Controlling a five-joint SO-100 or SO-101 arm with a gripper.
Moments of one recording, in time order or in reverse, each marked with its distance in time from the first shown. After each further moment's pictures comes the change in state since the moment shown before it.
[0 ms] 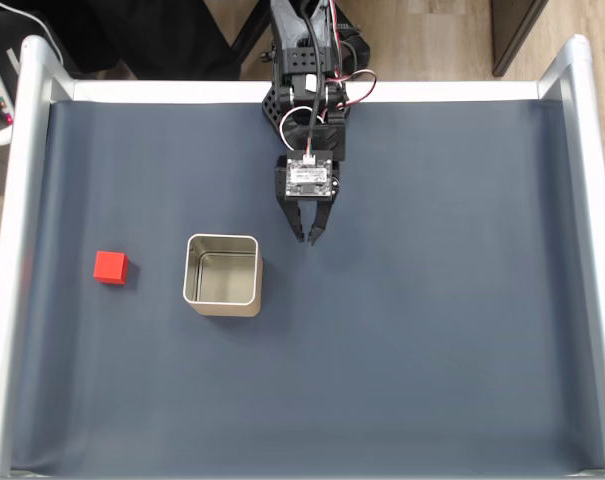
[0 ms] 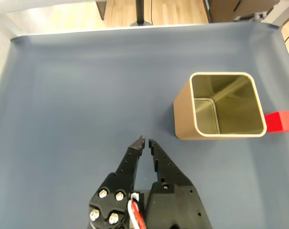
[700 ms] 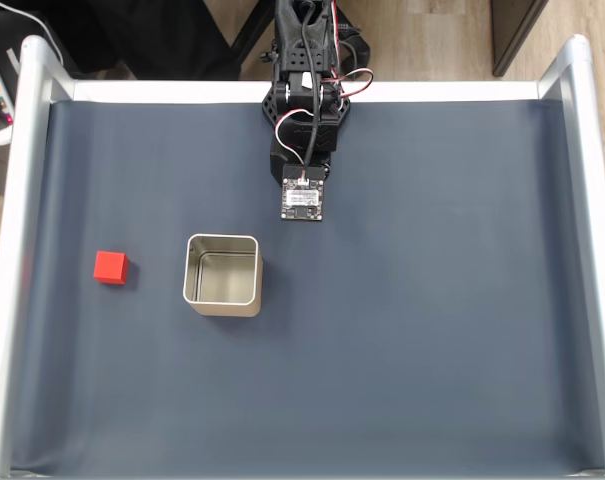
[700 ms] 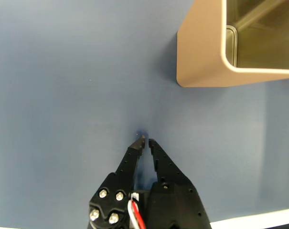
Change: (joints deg) arm 4.7 16.3 11.9 30.4 -4.0
